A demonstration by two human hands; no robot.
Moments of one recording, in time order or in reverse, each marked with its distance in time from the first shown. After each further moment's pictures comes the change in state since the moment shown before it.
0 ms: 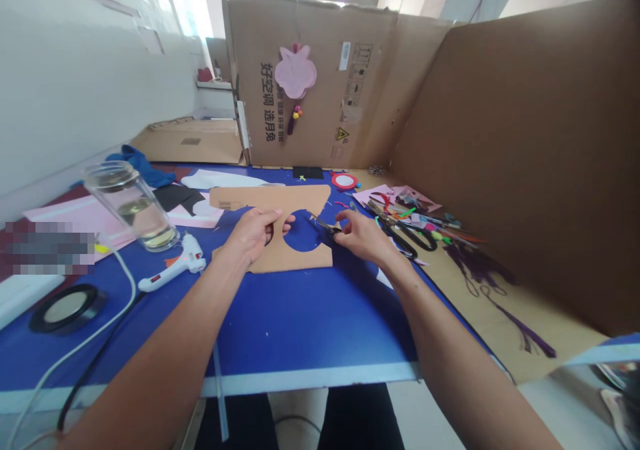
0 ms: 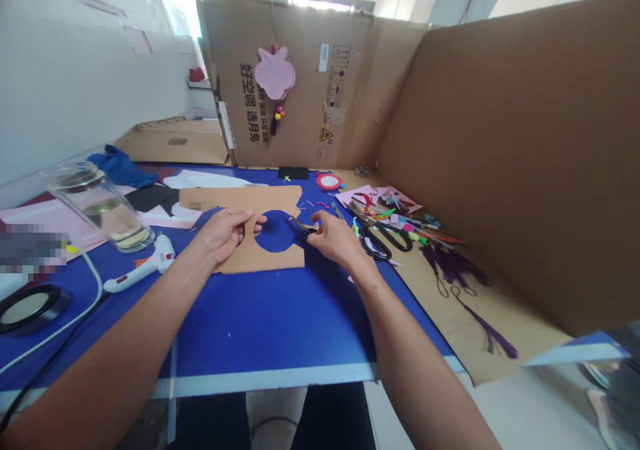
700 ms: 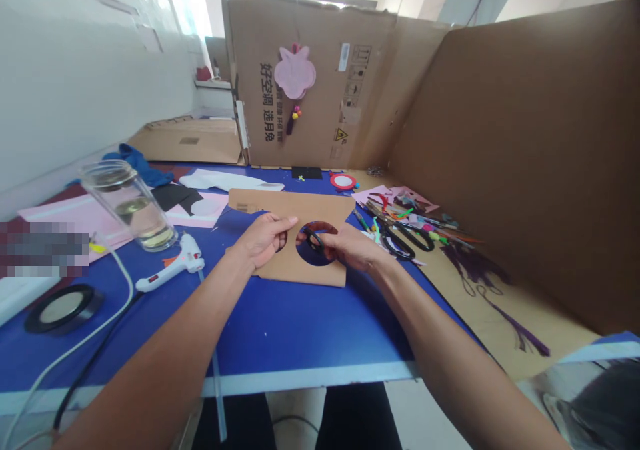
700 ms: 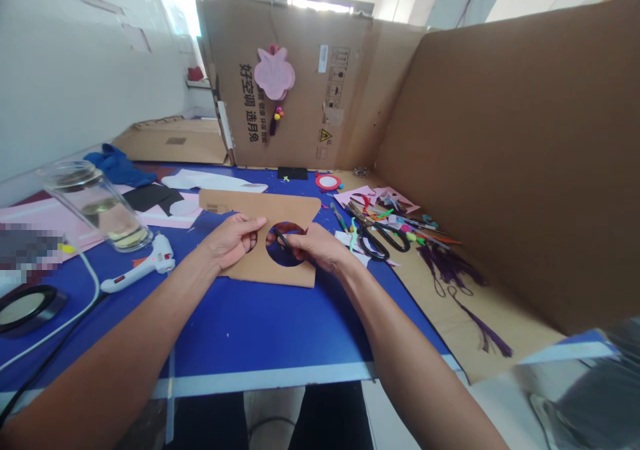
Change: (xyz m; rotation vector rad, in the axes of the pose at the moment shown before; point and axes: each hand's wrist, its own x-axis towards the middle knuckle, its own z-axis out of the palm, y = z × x) left_hand -0.001 -0.016 0.007 0.022 -0.190 0.046; right_hand -0.011 -0.037 0.013 0.922 -0.454 0.008
